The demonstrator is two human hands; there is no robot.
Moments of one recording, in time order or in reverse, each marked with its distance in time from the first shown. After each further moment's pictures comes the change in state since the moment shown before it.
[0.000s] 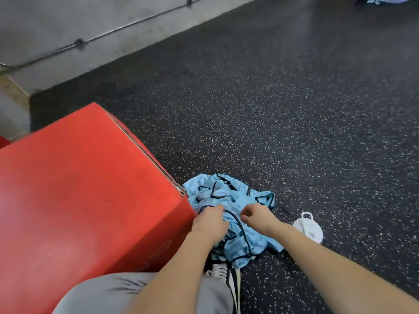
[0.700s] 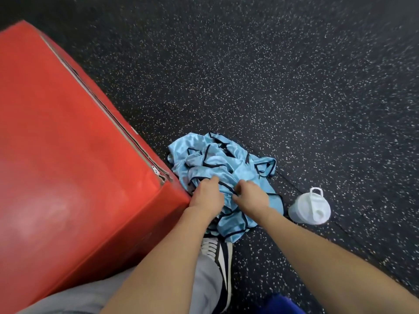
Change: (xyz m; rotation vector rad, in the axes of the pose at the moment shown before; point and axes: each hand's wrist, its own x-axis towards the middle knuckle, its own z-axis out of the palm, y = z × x) left_hand 0.091 -0.028 0.058 -0.137 -0.045 -0.067; right_hand 0.074 0.040 0.072 -0.187 0.078 0.153
